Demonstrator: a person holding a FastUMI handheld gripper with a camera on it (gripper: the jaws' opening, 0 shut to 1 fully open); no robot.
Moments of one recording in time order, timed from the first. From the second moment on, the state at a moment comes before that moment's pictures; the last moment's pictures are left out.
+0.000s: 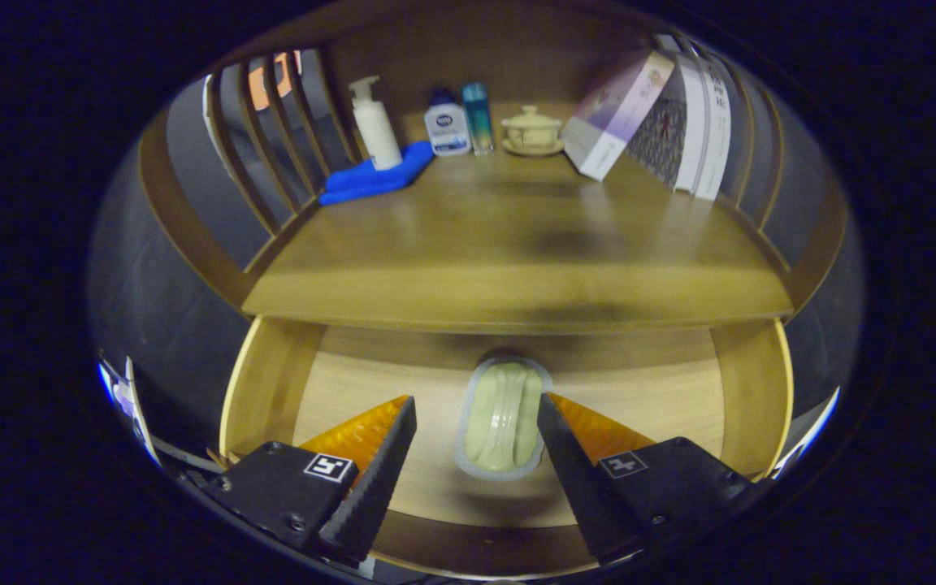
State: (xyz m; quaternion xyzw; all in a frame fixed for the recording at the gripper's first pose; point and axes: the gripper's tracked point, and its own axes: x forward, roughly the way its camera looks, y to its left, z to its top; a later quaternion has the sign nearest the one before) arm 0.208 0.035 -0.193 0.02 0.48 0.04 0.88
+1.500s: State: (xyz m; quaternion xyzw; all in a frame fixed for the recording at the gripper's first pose) arm 0.169 0.033 -0.154 0.02 0.51 0.05 0.86
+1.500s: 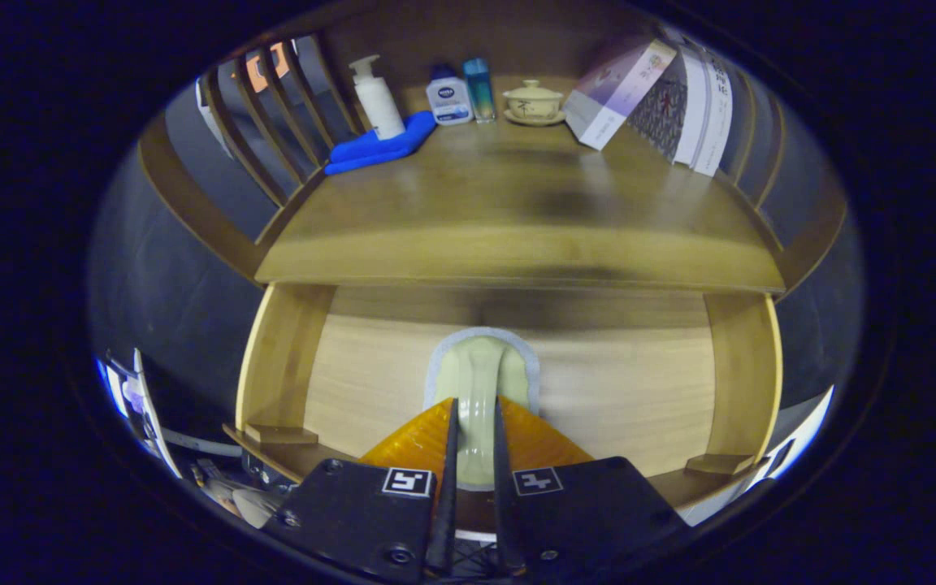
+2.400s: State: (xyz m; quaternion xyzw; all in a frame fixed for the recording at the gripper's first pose) arm 0.294 0.006 -0.086 0.07 0.49 0.01 0.87
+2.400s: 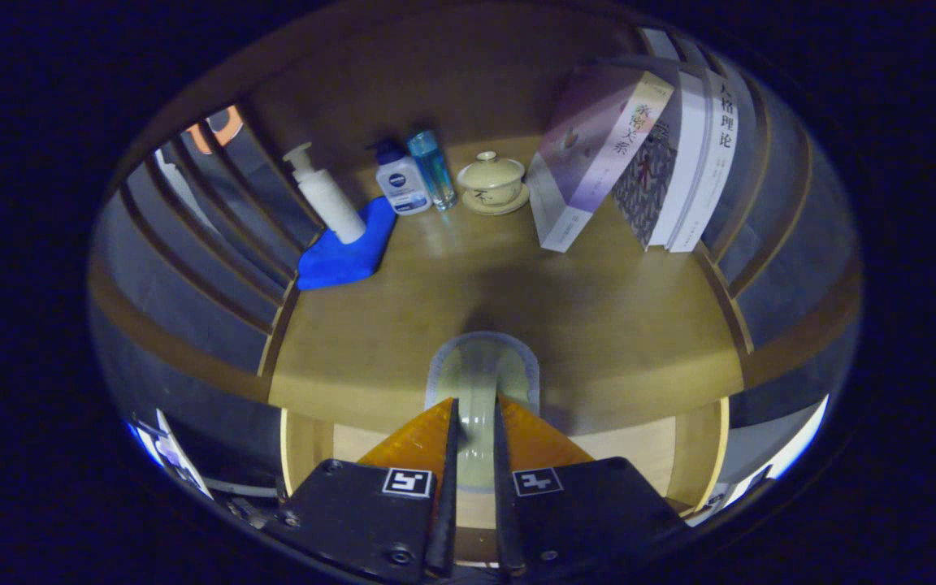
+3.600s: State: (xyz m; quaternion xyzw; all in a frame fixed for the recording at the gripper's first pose) arm 0.278 -0.009 -0.044 0.07 0.30 0.03 0.95
